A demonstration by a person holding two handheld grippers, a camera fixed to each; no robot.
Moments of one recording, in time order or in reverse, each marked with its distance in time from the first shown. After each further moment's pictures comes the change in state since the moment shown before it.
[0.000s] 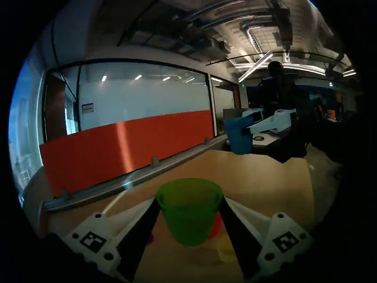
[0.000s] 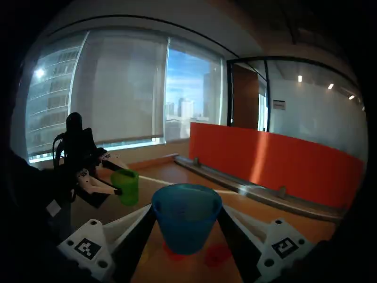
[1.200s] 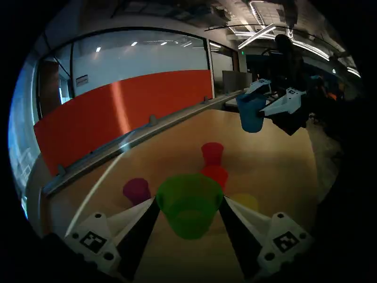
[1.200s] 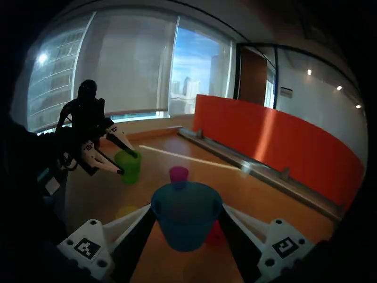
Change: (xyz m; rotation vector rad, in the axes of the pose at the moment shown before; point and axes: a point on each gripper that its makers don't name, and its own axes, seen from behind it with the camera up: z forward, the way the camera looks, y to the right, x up) left arm -0.089 -0.007 0.006 -0.028 -0.280 0.003; right arm -0.087 -0.004 0.003 0.022 -0.176 -0.065
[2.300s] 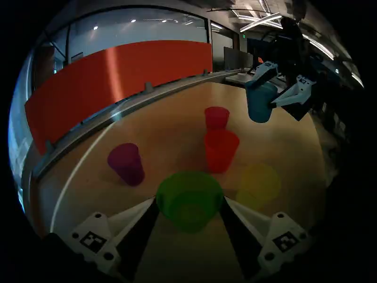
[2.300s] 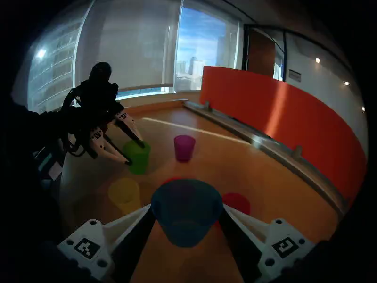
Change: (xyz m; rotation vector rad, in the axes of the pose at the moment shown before) left arm -0.077 -0.003 0.045 -0.044 -0.165 -0.036; right arm -0.067 -0.007 0.034 0.043 -0.156 -0.006
